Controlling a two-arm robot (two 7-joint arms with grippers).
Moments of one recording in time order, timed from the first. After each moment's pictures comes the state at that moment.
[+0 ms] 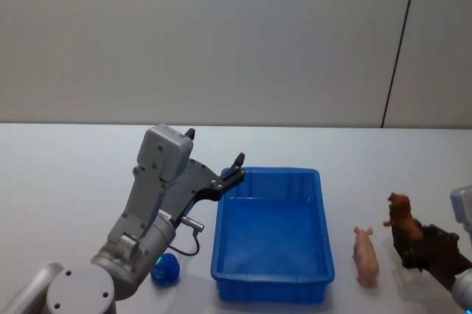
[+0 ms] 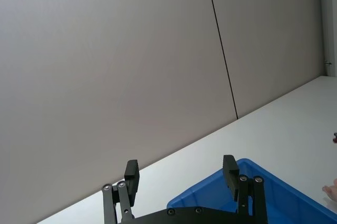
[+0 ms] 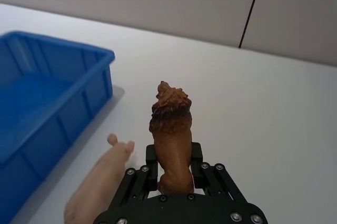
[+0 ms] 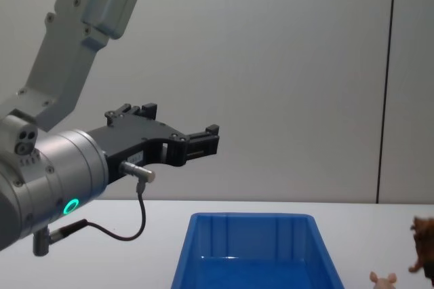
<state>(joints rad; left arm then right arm) -0.24 0.38 0.45 -1.63 -0.20 0.01 -0.01 0.08 0.33 -0.20 -1.43 0.24 0.14 0.14</state>
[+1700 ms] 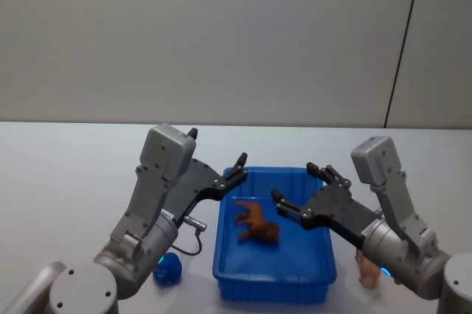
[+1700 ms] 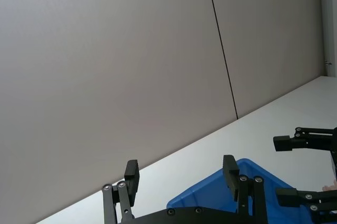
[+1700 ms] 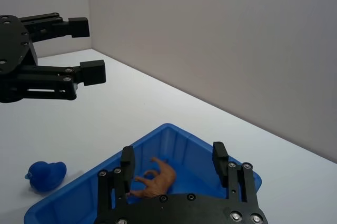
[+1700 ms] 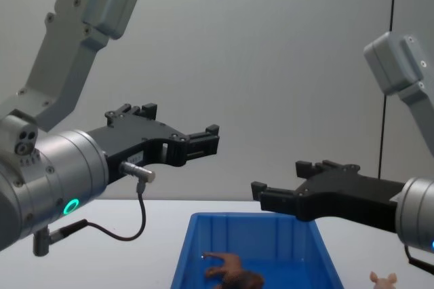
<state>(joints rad) -0.24 0.38 0.45 -1.63 -0.20 0.01 -0.01 0.23 0.19 -0.32 -1.45 0.10 0.06 0.40</state>
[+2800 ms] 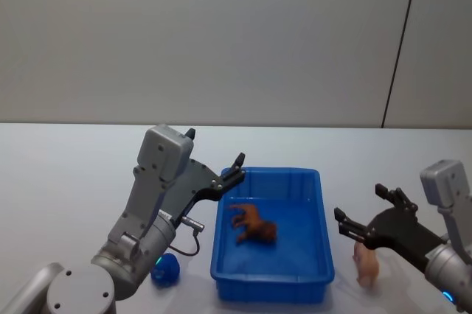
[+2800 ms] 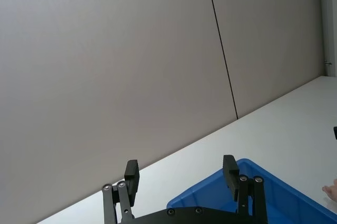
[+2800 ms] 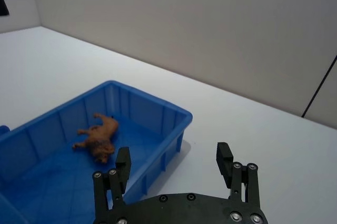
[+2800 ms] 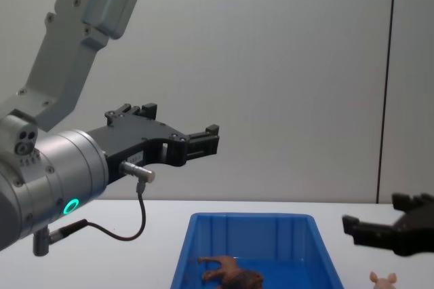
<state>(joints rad) -0.24 0.38 0.45 -1.63 -0.20 0.01 -0.01 0.12 0.32 -0.24 -1.50 0.19 0.07 0.33</state>
